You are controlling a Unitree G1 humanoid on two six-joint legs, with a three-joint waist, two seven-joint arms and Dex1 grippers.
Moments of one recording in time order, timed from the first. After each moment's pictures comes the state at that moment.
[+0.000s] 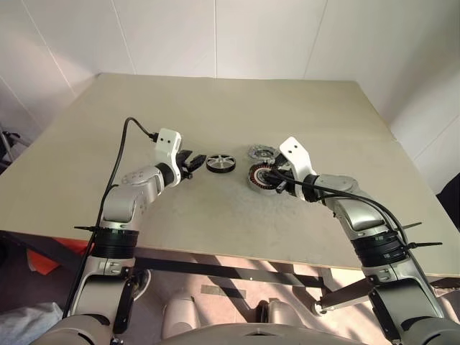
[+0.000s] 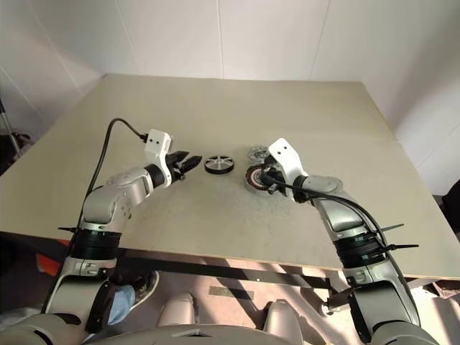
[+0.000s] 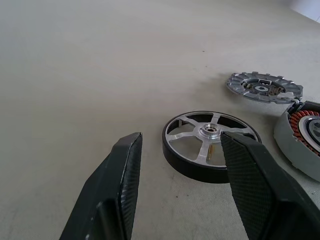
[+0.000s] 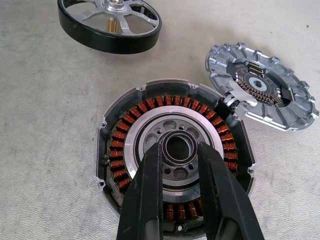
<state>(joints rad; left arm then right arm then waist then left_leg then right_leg) -0.50 0.27 0.04 0.04 -0.31 0.71 -0.44 -0.46 -0.49 0.17 0.02 0.13 0.68 0.65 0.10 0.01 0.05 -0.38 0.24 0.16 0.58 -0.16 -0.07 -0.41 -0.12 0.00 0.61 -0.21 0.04</state>
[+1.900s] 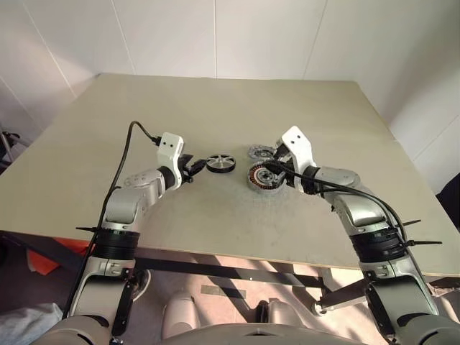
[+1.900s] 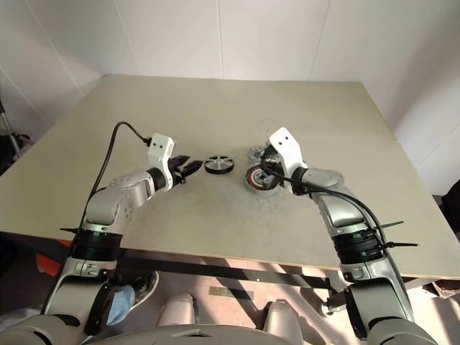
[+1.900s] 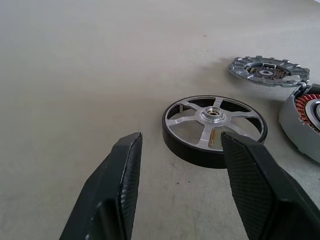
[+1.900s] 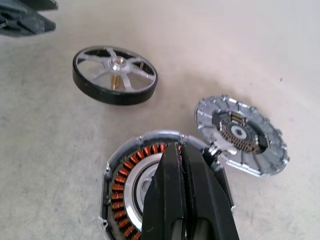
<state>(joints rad) -0.49 0.28 0.01 0.06 -0.29 0.70 -0.44 -0.50 -0.46 0.12 -0.02 0.16 0.62 0.65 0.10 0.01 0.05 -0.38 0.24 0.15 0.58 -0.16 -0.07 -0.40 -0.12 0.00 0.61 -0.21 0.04</state>
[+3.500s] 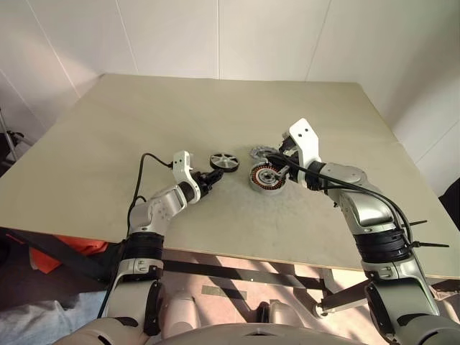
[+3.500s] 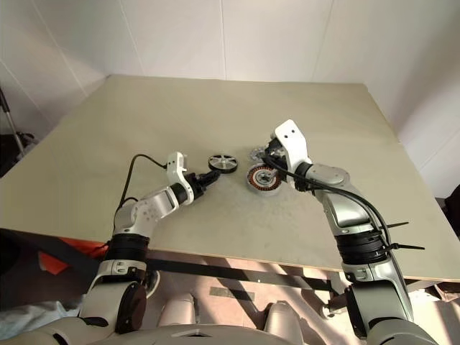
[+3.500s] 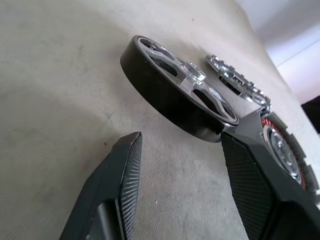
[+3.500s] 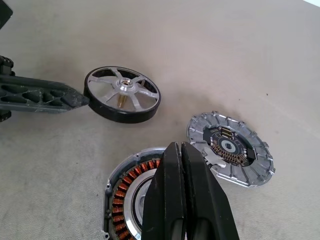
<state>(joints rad) -0.54 -0.02 0.25 0.41 -0.50 0.70 -0.39 -0.48 -0.46 0.08 -0.06 0.18 0.65 0.62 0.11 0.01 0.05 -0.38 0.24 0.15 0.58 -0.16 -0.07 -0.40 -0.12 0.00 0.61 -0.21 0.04</state>
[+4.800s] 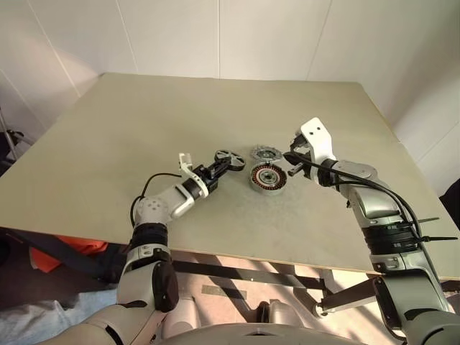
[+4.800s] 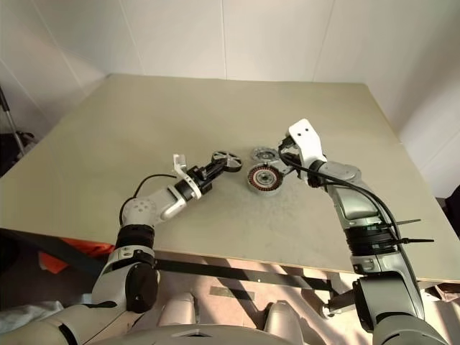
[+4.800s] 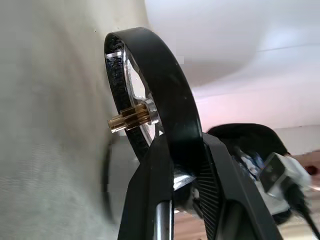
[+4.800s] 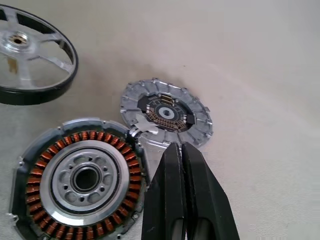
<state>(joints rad) -0.63 -0.07 0.50 0.55 -0.96 1.02 -0.43 -0.52 -0.54 0.06 0.11 0.12 0.60 0.58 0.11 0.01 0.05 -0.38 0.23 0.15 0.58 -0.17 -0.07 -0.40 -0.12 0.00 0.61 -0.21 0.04</state>
